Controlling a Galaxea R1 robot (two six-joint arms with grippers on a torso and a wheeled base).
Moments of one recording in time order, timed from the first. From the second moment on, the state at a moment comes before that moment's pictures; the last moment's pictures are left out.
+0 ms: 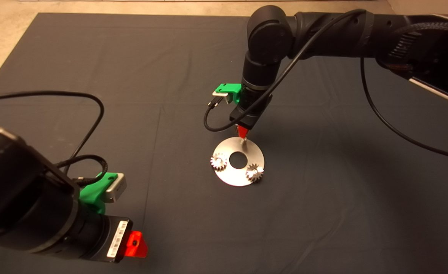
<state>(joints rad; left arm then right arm) -0.49 2.22 -0.35 0.06 1.53 -1.79 0.47 2.95 -1.50 -0.06 -1.53 0.44</state>
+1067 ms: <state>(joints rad) -0.49 2.22 -0.35 0.06 1.53 -1.79 0.41 2.94 -1.48 -0.21 -1.53 0.24</state>
